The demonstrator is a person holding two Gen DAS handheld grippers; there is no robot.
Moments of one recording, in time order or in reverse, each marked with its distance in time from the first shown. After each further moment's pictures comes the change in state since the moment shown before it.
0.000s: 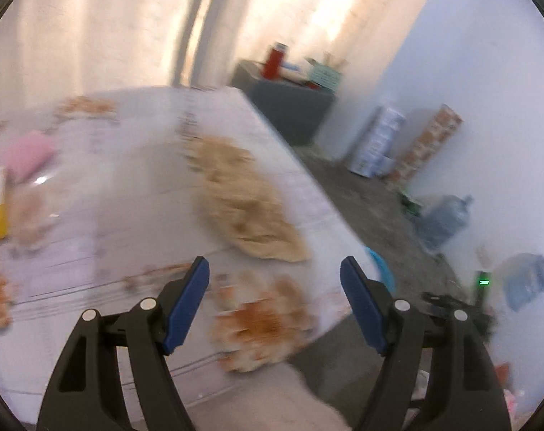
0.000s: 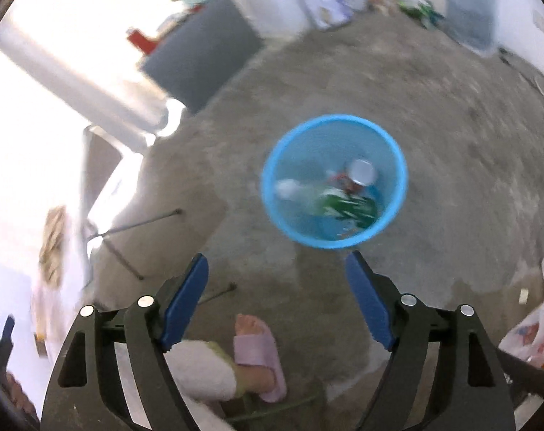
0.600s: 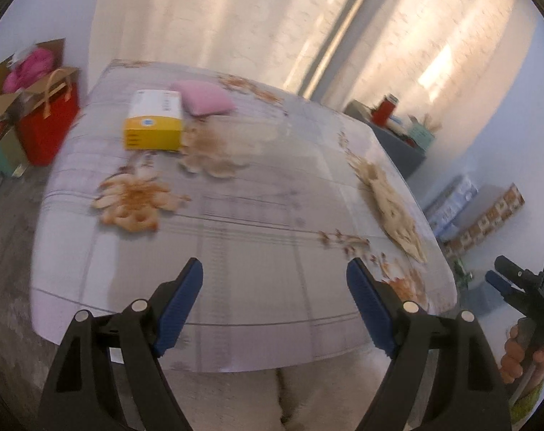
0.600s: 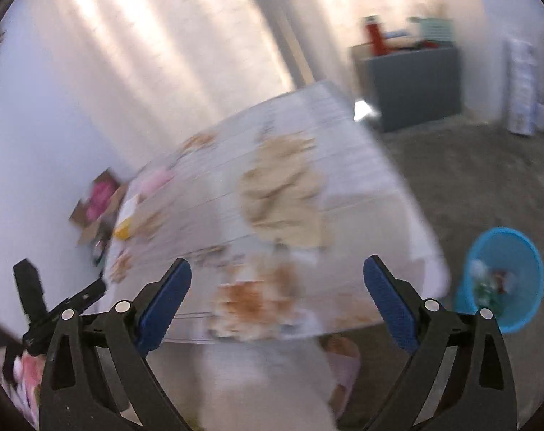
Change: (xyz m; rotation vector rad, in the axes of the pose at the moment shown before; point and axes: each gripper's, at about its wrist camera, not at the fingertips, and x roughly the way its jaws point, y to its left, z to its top) left arm -0.070 0.138 -0.088 -0.313 -0.146 0.217; right arm -0.025 0.279 -0.064 -0.599 0.003 0.370
